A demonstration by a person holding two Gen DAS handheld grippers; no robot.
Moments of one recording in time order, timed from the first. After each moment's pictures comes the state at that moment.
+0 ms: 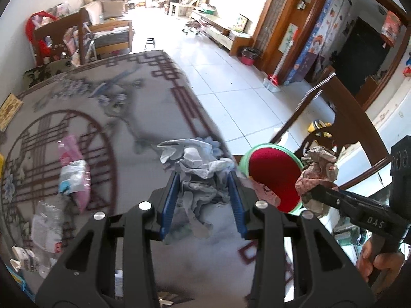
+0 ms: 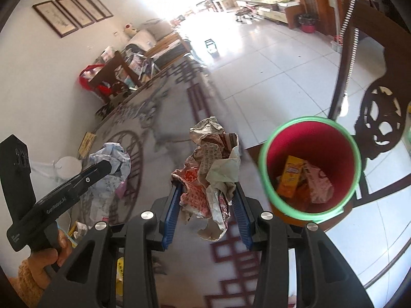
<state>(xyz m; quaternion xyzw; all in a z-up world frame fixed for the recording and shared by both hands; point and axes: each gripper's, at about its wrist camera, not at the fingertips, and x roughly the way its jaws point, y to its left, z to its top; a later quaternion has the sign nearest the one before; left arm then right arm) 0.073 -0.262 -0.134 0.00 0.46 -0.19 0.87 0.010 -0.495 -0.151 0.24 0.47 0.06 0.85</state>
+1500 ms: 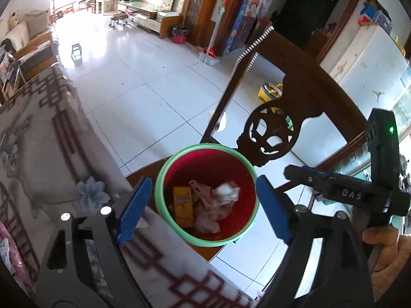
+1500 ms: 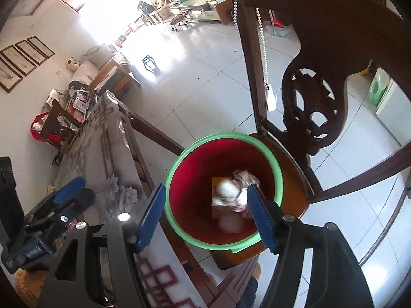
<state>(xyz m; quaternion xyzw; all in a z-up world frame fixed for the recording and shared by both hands) 0.120 -0.439 -0.167 0.06 0.47 -0.36 0.80 0.020 -0.650 -0.190 0.30 0.47 -0.08 0.82</state>
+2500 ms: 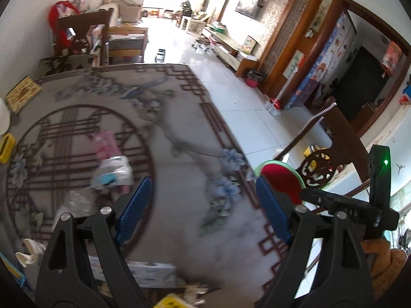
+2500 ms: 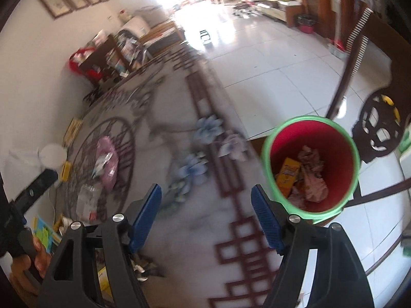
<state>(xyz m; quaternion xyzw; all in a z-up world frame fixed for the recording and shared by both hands) 0.053 -0.144 -0.112 -0.07 0.42 -0.17 0.89 0.031 -0.415 -0.150 0.17 0.51 0.06 0.84</state>
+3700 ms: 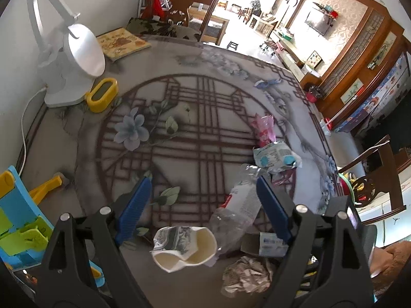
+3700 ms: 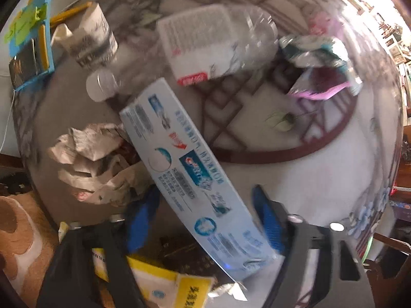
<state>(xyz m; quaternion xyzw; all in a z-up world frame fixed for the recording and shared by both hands) 0.037 0.113 -0.160 -0.13 0.47 -0.02 0.87 0.024 -0.078 -0.277 -0.27 0.62 0.30 0.67</state>
